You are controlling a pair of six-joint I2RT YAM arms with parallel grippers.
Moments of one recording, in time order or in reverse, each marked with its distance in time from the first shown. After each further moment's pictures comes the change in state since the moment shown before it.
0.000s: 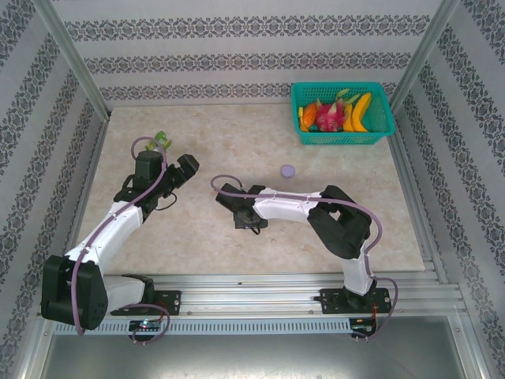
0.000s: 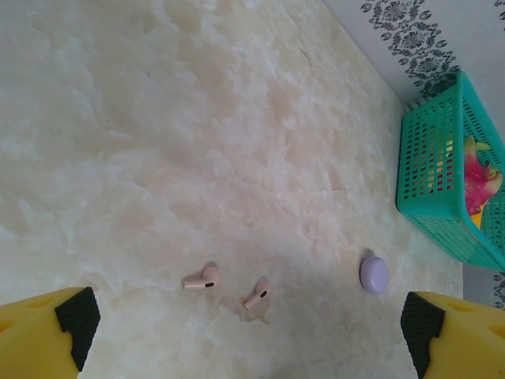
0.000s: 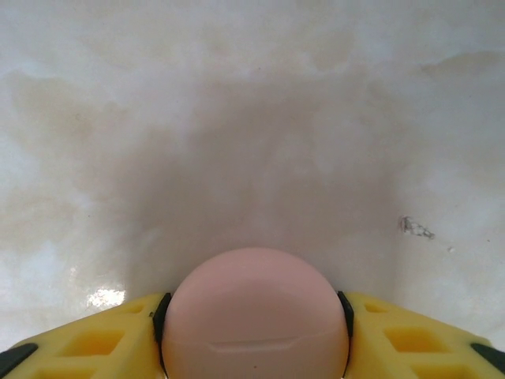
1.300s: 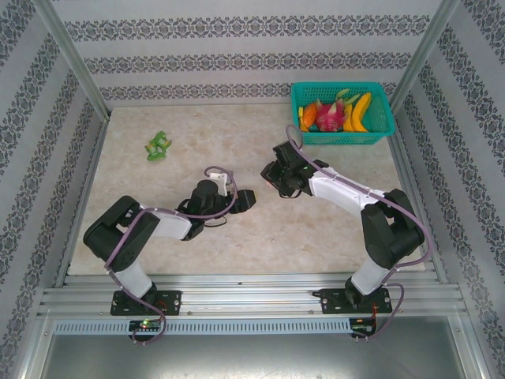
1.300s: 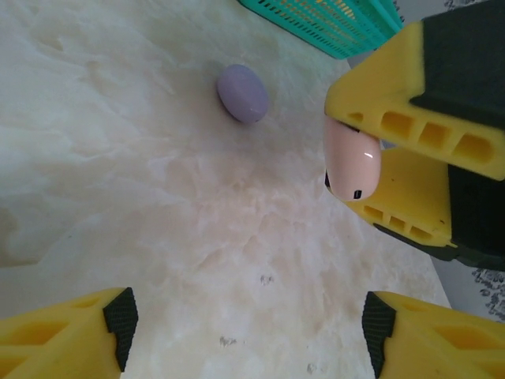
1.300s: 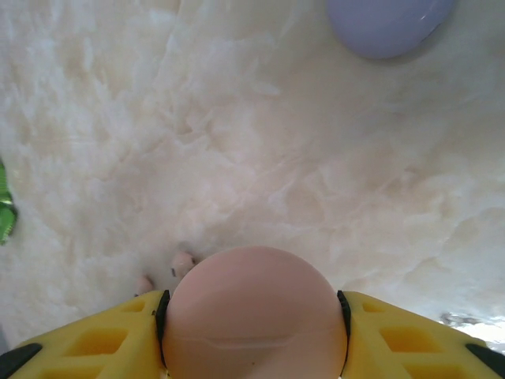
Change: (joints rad) left arm -0.439 0.501 -0.197 0.947 0.117 0.072; right arm -0.413 -0.307 -0.175 0.329 -0.294 0.282
